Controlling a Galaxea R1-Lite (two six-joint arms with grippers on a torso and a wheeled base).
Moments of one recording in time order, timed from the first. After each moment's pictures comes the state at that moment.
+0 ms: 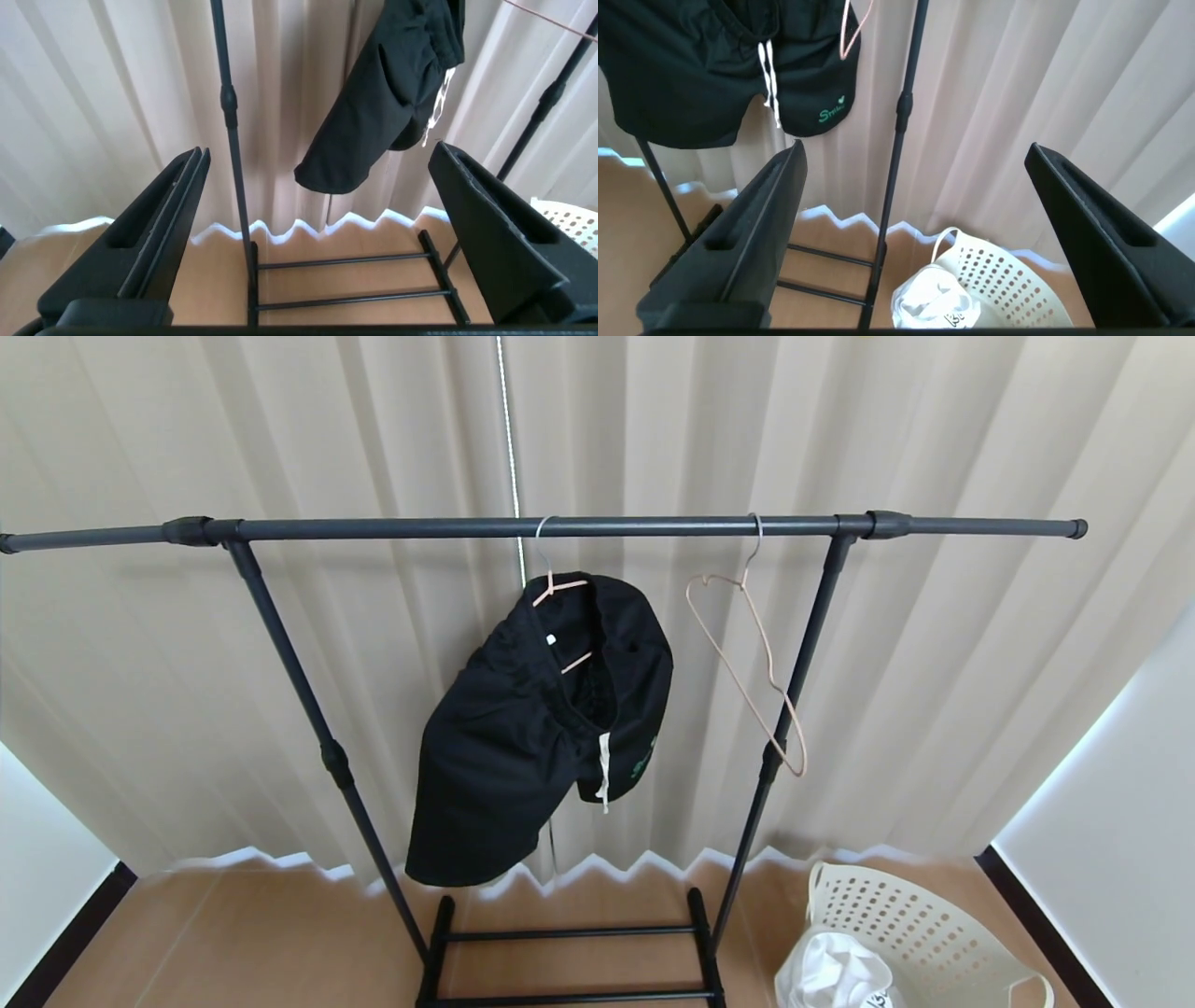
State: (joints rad) left arm 0.00 0.00 0.00 -0.04 -0.04 0.01; right arm -0.01 0.00 0.00 -0.03 0.18 -0.08
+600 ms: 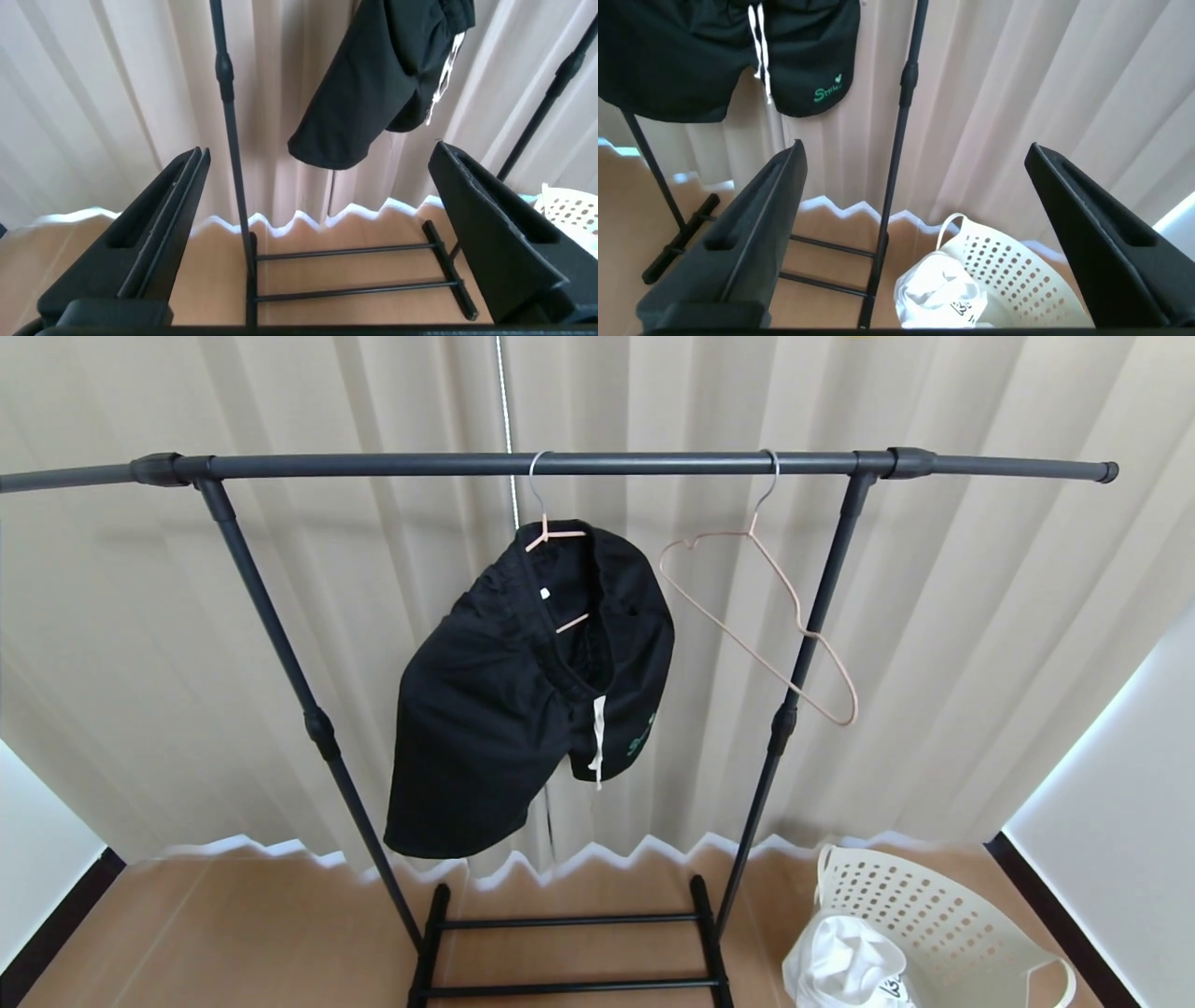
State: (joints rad) left arm 0.00 0.00 0.00 -0.04 -0.04 0.01; right arm -0.01 0.00 0.00 -0.03 0.18 -0.08
